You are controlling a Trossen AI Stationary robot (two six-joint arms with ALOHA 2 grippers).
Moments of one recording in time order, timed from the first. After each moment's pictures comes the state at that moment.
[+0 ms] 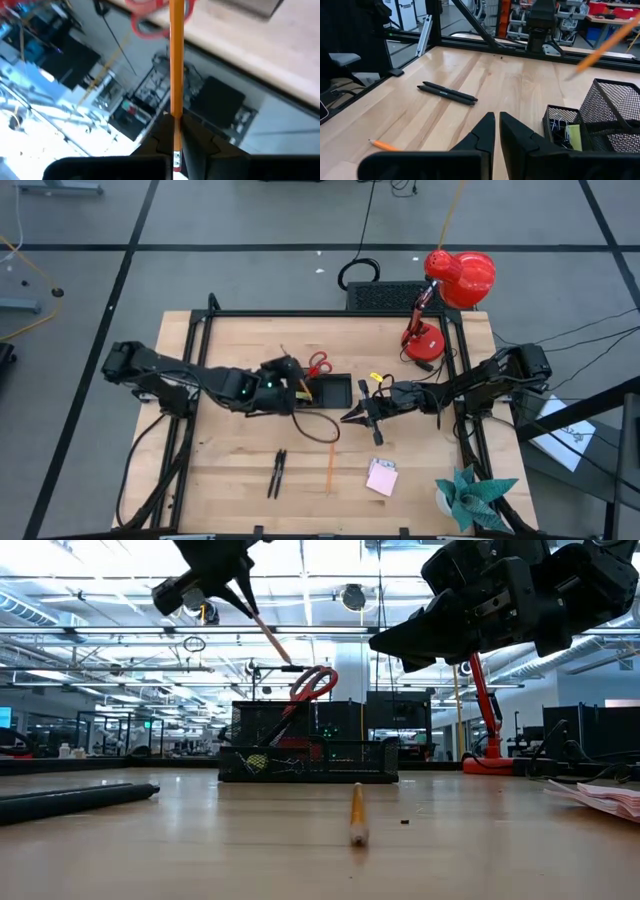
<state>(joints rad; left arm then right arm) -0.19 1.50 1.24 -0.79 -1.02 1.41 0.10 1.52 0.45 0.86 -0.13 -0.06</state>
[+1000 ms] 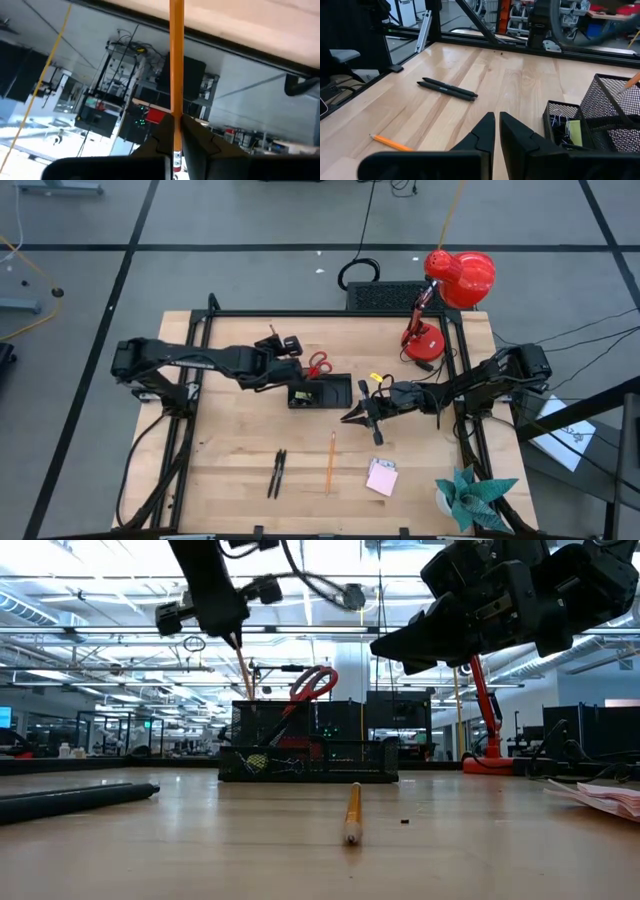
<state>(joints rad) 0.04 1.56 1.24 -0.92 -1.01 1.53 0.10 1.52 0.45 0.84 -0.13 -0.07</state>
